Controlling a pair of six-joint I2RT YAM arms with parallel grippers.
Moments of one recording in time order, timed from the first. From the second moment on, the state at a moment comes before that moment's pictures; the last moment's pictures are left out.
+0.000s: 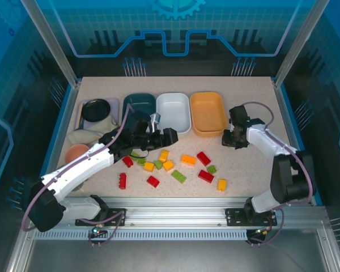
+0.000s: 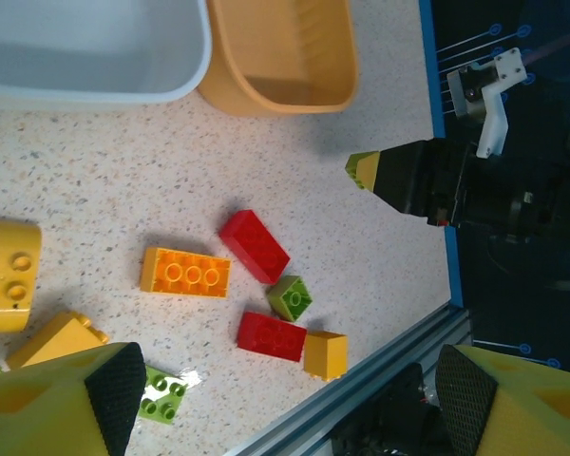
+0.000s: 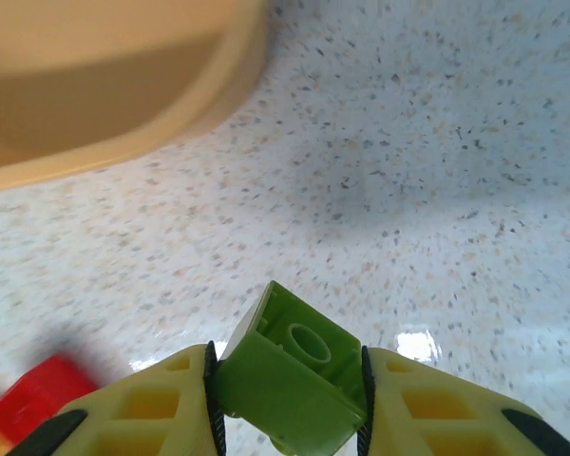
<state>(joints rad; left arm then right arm) -0.65 1.24 1.02 -0.44 0.28 -0.87 0.19 1.45 1.00 -0.78 0.02 0.34</state>
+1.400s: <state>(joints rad) -0.50 1.24 0.97 -0.93 0.14 -1.39 0.55 1.34 1.25 -0.59 -0.23 0.24</state>
